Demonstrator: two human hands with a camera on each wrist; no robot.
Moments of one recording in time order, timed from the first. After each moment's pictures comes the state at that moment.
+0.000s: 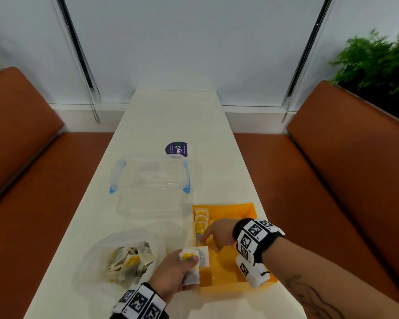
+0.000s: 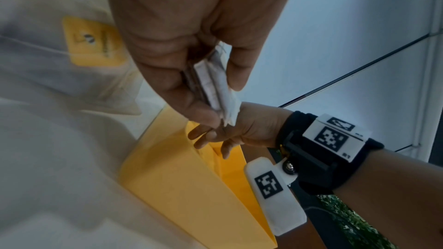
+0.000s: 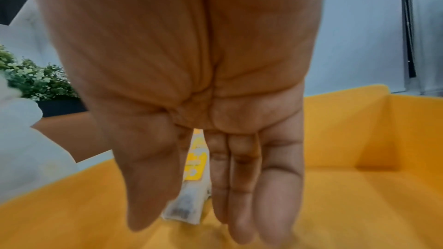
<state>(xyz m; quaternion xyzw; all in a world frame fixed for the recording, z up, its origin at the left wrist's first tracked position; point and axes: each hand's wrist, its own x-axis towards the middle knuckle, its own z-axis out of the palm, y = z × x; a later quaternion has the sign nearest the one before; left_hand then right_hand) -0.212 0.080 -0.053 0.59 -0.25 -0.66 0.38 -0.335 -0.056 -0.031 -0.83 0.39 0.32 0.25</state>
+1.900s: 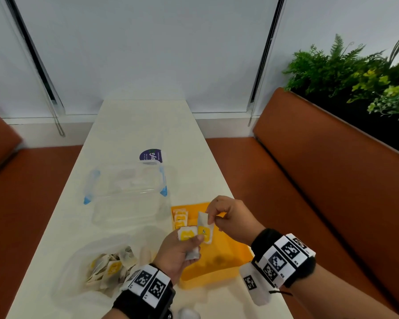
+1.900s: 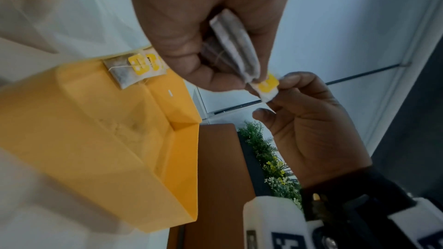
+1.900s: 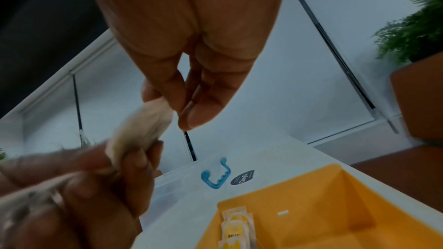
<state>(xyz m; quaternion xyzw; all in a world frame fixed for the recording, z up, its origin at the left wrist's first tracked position) -0.245 0.059 -0.030 0.46 -0.27 -0.69 0.49 -0.400 0.005 0.025 -0.80 0.44 -0.27 0.32</state>
